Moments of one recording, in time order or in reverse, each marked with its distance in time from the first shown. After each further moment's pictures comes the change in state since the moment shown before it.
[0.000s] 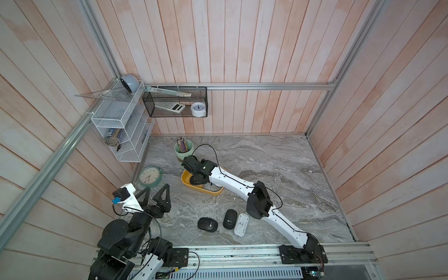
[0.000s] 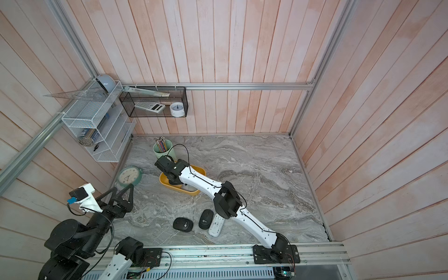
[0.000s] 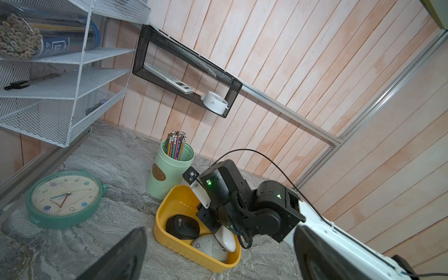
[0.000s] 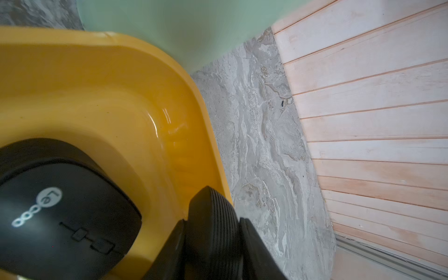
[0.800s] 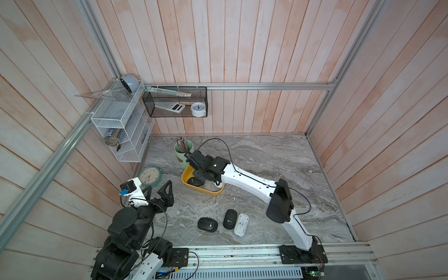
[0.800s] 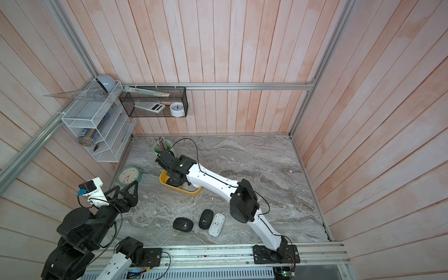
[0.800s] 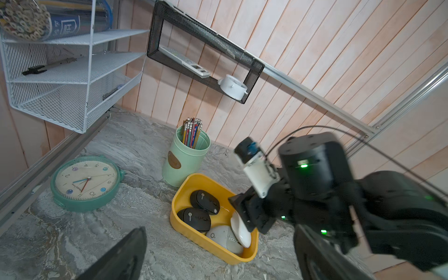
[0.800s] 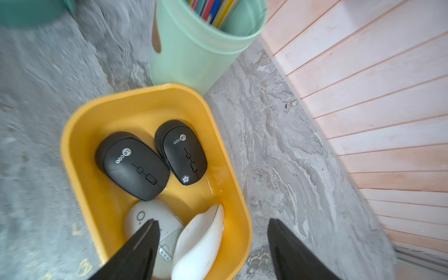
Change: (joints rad) left arm 0.006 0.131 0.004 -0.030 -0.040 -0.002; right arm 0.013 -0.547 -0.526 0.136 -0.217 0.243
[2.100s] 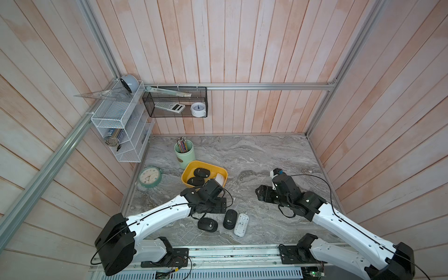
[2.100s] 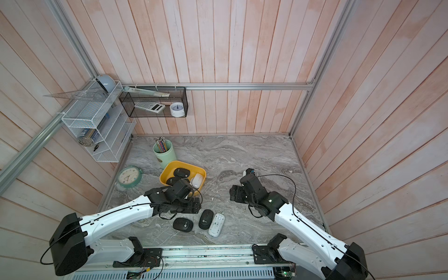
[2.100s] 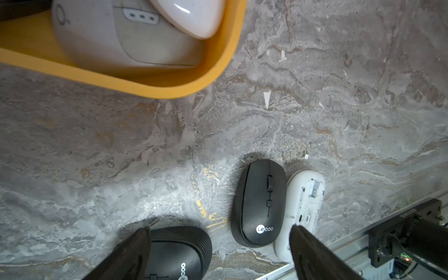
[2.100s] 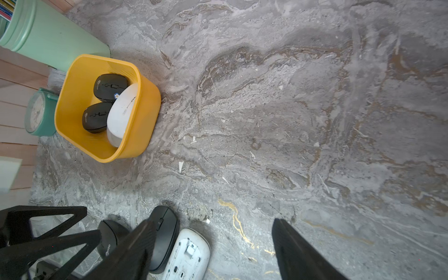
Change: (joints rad) left arm -0.513 1.016 0.025 0.056 0.250 -0.273; right arm -0.366 -1.197 -1.358 0.218 -0.370 0.744
